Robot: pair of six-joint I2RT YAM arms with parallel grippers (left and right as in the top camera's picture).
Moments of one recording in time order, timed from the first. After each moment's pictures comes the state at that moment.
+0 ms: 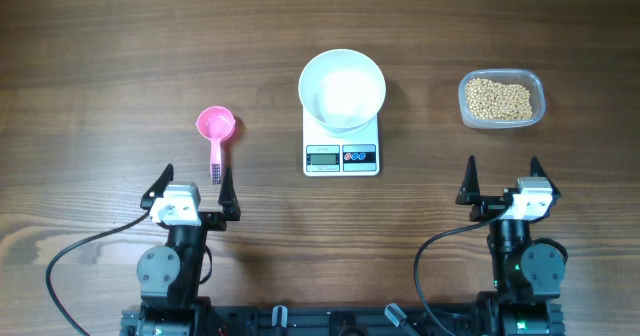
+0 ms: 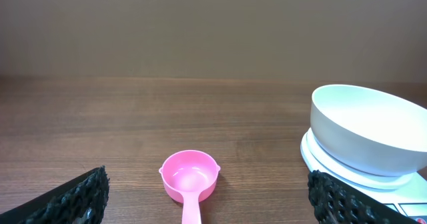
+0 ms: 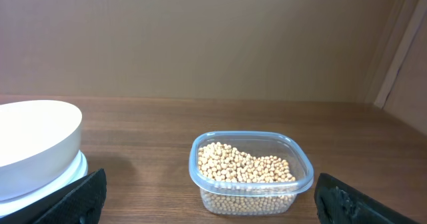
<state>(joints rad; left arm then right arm) -0.06 0.01 0.02 -0.07 0.00 -0.04 0.00 0.02 0.01 0.01 0.05 -0.04</state>
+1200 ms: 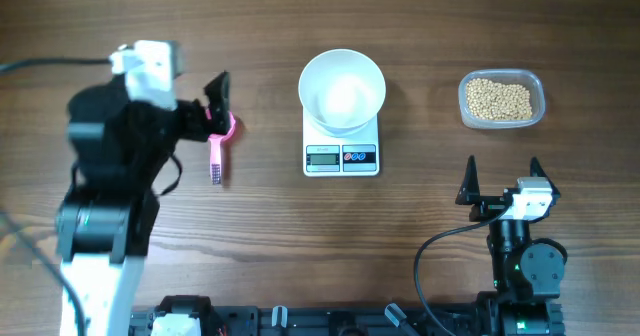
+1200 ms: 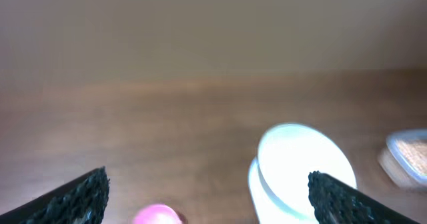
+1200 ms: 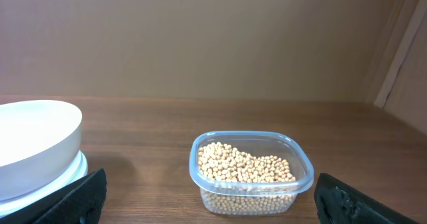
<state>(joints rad) -0.05 1.00 1.09 -0.51 0.19 -0.03 0.00 0.02 0.01 0.01 0.05 -0.04</state>
